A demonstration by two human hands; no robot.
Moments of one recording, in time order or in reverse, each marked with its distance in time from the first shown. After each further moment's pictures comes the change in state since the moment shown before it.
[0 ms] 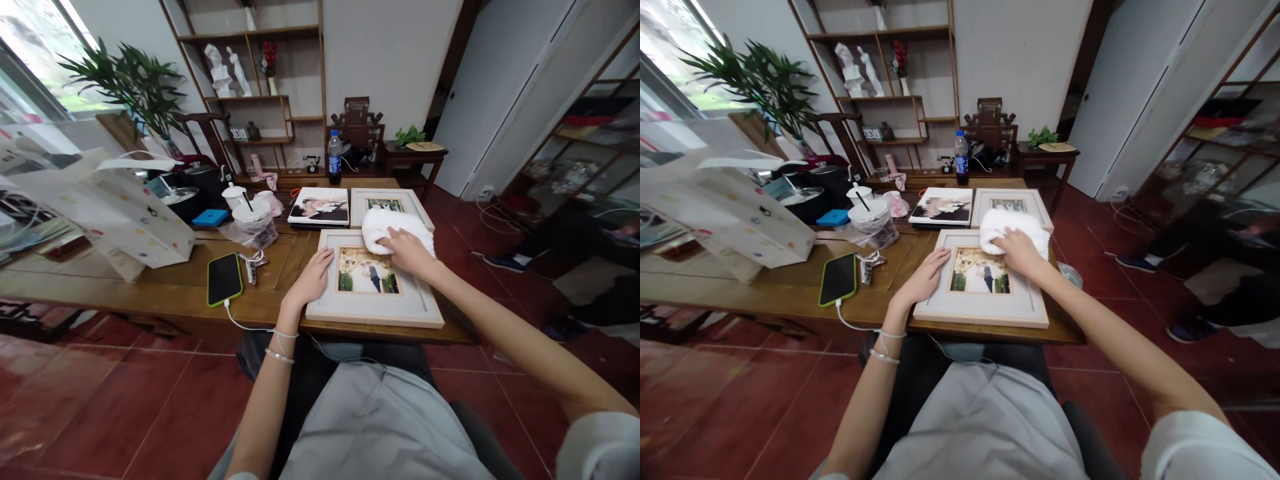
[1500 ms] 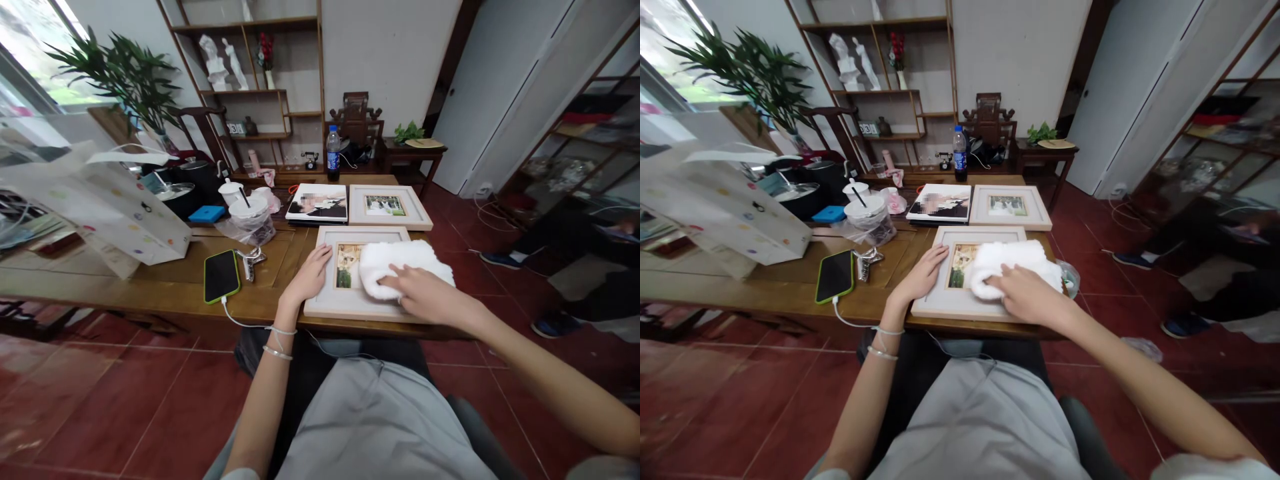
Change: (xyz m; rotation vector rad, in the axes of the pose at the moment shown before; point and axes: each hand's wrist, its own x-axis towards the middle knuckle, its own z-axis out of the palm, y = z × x) left_hand -0.001 -0.002 0.002 0.045 -0.005 0.003; right_hand -0.076 -0.036 -0.037 0.240 -0.214 -0.165
